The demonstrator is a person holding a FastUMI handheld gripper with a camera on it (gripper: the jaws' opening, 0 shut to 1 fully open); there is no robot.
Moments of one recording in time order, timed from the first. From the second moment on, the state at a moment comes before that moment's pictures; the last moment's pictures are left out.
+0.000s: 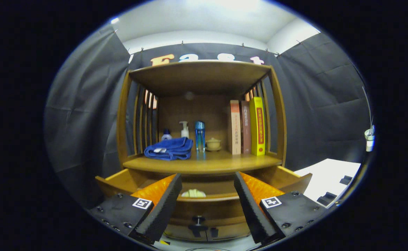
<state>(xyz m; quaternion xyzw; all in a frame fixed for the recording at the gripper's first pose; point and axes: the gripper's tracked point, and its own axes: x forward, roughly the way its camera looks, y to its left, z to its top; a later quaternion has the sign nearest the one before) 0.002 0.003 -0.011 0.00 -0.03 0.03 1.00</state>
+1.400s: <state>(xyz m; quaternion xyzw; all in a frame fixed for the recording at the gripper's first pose) 0.126 0.082 -0.228 -0.09 0.41 0.13 0.90</state>
